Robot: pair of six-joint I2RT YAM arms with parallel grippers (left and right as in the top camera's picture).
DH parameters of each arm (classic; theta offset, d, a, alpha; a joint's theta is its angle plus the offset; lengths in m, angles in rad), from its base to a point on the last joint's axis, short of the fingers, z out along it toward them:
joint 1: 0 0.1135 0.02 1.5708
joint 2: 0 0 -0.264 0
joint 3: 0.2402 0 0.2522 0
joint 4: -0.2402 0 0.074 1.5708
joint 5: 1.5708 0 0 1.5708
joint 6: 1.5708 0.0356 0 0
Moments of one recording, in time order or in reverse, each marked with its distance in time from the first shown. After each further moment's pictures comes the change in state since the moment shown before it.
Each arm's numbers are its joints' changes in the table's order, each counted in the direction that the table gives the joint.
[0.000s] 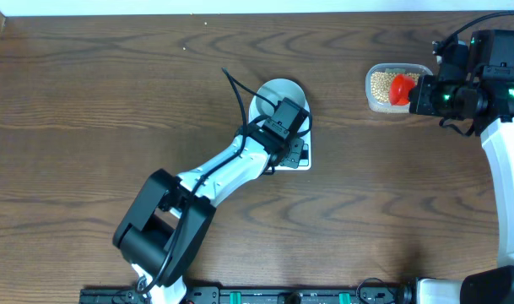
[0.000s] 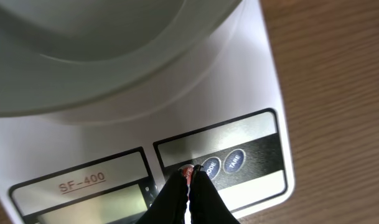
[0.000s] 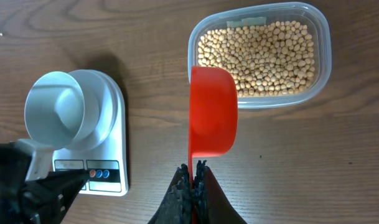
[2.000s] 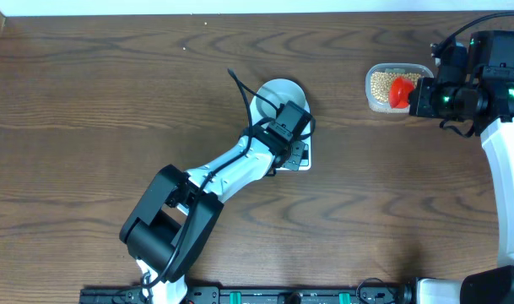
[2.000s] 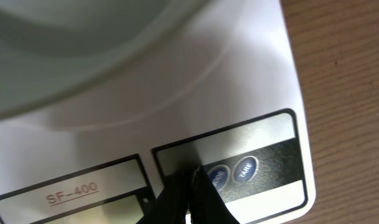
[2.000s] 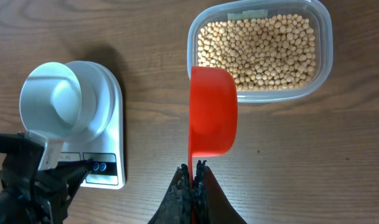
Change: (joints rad) left arm -0.022 -0.037 0.001 0.013 -0.045 0.009; right arm 0.000 0.000 0.000 -0.022 0.001 -0.027
